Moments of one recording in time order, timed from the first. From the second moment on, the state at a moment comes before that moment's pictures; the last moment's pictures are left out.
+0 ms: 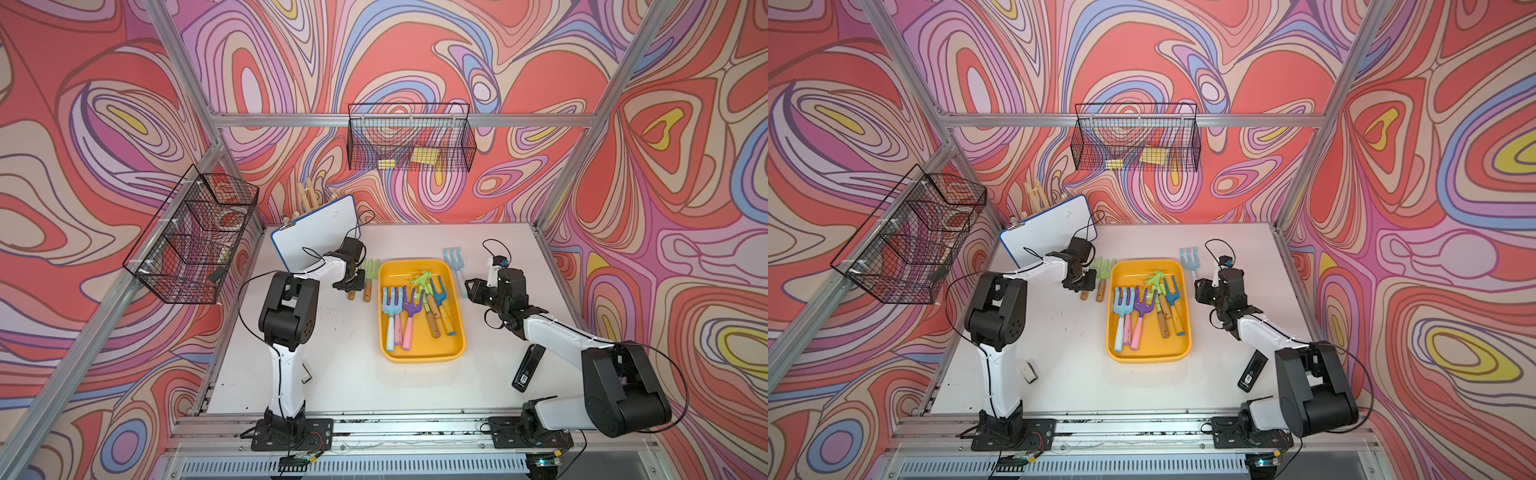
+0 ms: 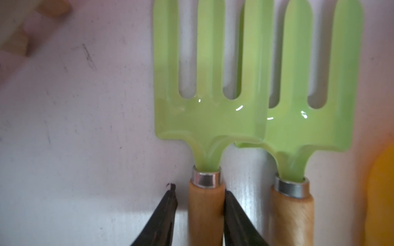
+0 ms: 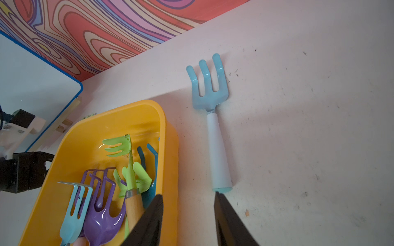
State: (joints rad) left arm -0.28 2.08 1.46 -0.57 -0.10 -0.24; right arm 0.17 1.40 0.65 0.19 -0.13 0.41
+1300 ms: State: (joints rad) left arm -0.35 1.57 1.13 -0.39 -0.11 -0.23; right arm 0.17 1.45 0.72 0.13 -0.17 0.39
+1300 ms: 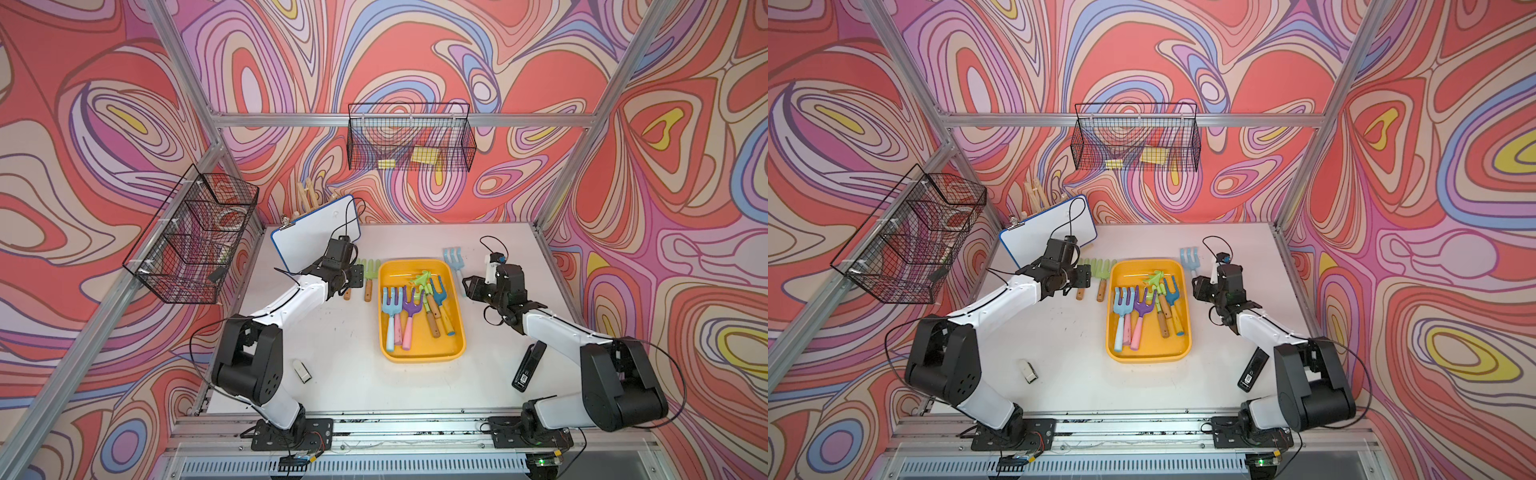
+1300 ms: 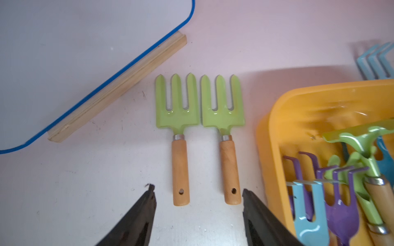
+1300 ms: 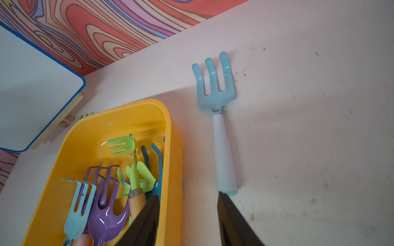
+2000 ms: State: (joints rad) left arm -0.43 1.23 0.73 -0.11 -0.10 -0.35; right arm 0.42 1.43 1.13 -0.49 -0.08 0.21
